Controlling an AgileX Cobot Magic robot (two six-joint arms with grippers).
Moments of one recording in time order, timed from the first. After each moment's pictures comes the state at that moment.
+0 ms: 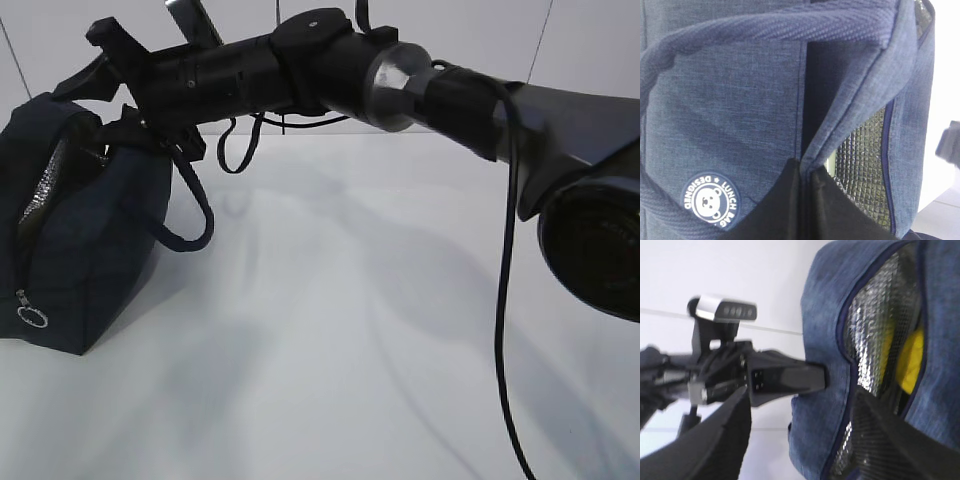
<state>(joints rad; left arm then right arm) 0.37 1.89 -1.34 -0.95 1.19 0.60 0.56 2.46 -2.27 1.32 0.78 -0.20</state>
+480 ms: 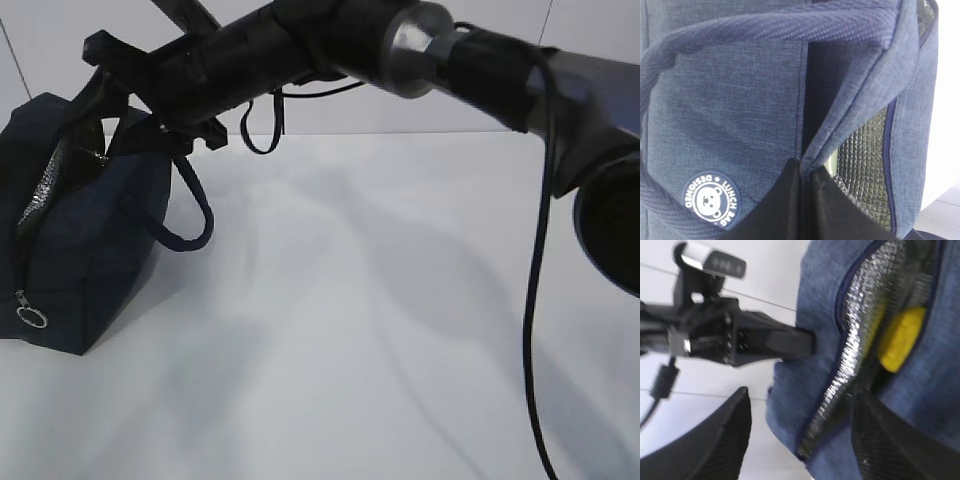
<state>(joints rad) 0.37 1.89 -1.34 -0.95 1.19 0.60 0.56 2.40 -2.27 1.07 0.90 -0.22</state>
